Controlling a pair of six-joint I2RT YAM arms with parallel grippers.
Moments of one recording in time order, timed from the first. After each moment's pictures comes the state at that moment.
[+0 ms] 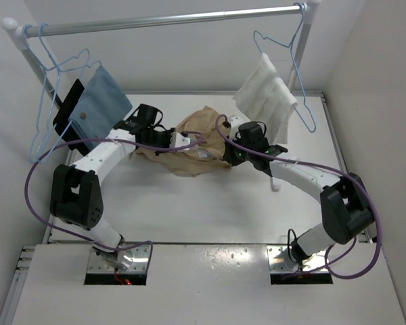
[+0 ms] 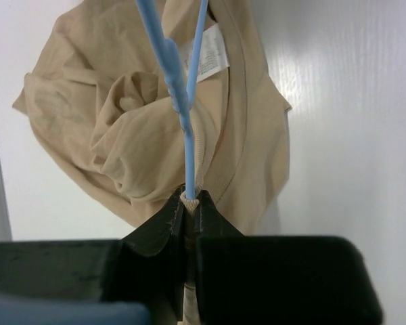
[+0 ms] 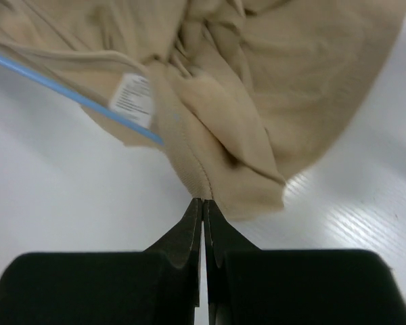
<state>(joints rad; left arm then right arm) -0.29 1.61 1.26 -0.63 0.64 1.33 0.52 1.53 0.93 -0.10 -0.13 0.10</state>
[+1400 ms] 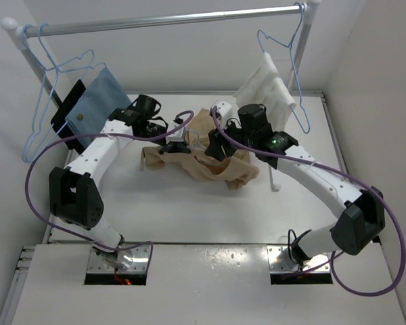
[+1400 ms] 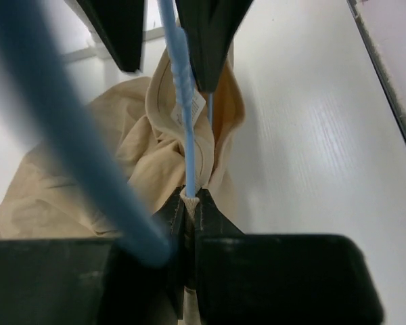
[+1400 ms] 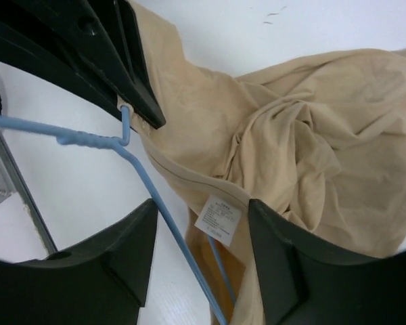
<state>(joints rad) -0.29 1.61 1.44 -0.92 1.07 1.28 0.60 1.42 1.21 -0.33 -0.35 -0.09</state>
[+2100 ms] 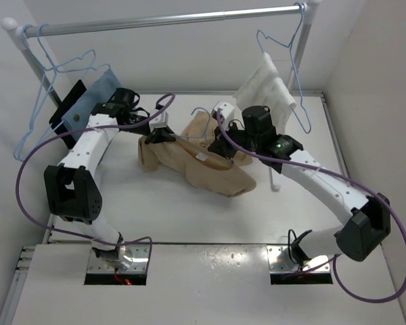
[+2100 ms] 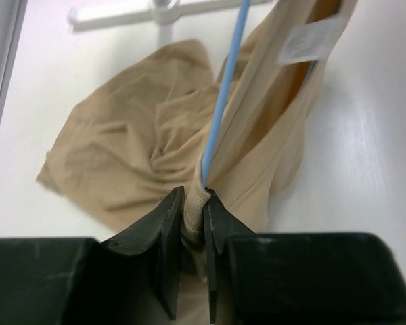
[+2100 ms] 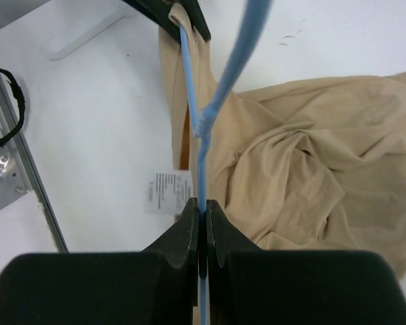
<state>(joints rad) -0.13 1.65 1.50 -0.93 1.12 1.28 0.61 1.39 1.17 -0.28 -0.41 -0.09</state>
